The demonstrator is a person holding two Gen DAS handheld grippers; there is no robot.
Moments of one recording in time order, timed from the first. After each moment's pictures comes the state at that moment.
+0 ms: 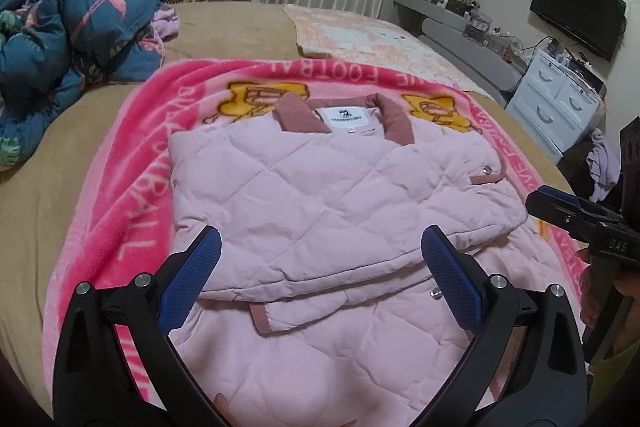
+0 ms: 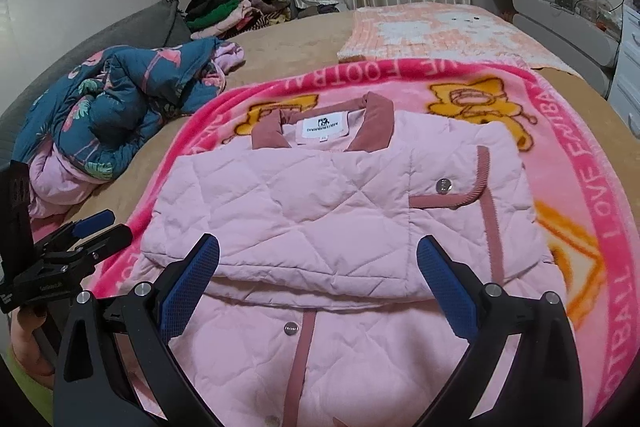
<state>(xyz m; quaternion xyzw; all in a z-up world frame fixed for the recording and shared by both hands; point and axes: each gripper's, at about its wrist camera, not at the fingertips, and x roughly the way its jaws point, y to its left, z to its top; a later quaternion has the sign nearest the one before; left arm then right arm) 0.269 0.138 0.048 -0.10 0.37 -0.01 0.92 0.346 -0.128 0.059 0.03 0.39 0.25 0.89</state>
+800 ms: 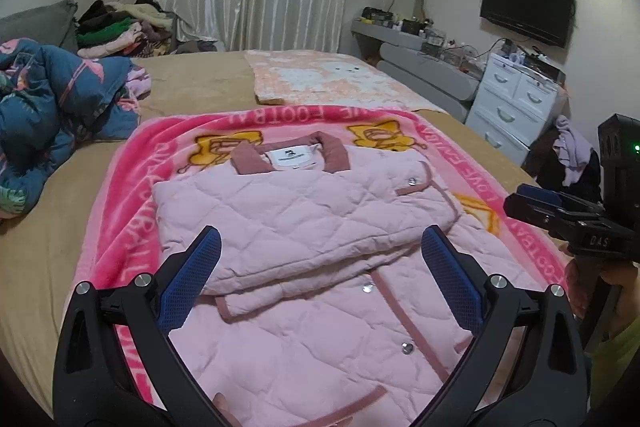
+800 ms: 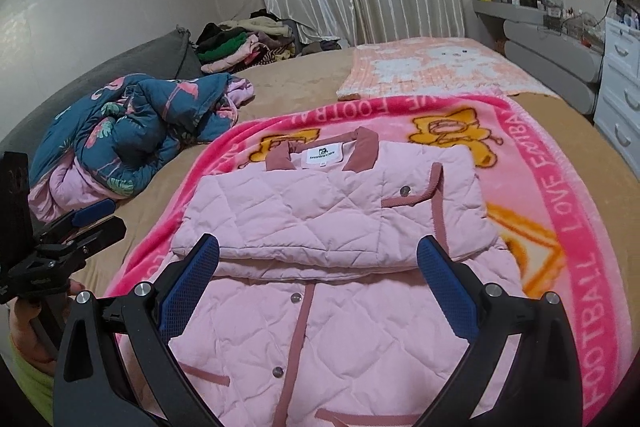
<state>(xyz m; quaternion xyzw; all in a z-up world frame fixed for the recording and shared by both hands) 0.205 0.083 0.108 -0.05 0.30 -0.06 0.95 0.268 -0.181 0.105 0.04 0.33 0.26 0.91</state>
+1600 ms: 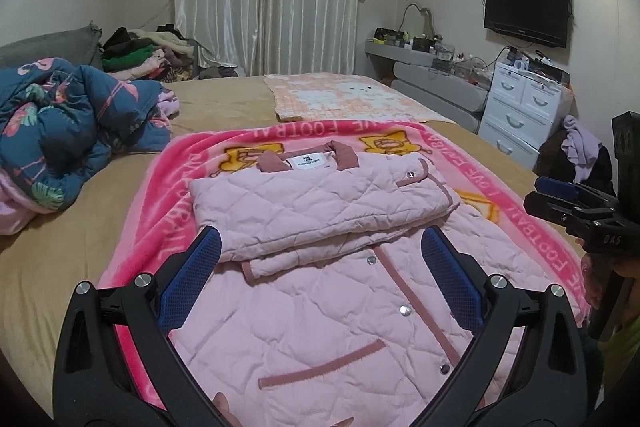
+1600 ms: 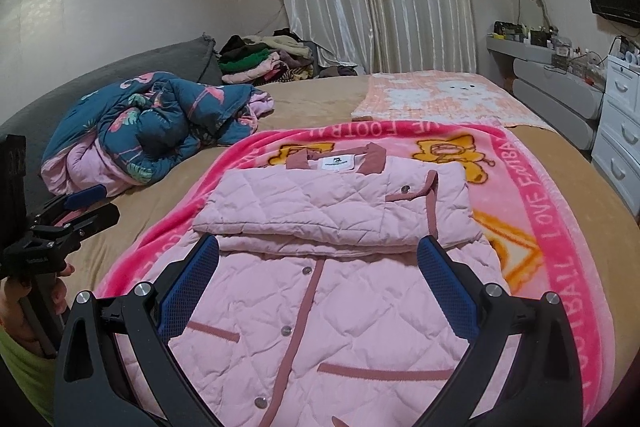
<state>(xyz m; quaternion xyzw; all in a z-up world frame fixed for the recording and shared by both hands) 0.116 0.070 0.113 -0.03 0.26 -0.02 0.97 0.185 -0.196 0.109 0.01 0.27 0.28 0.92</state>
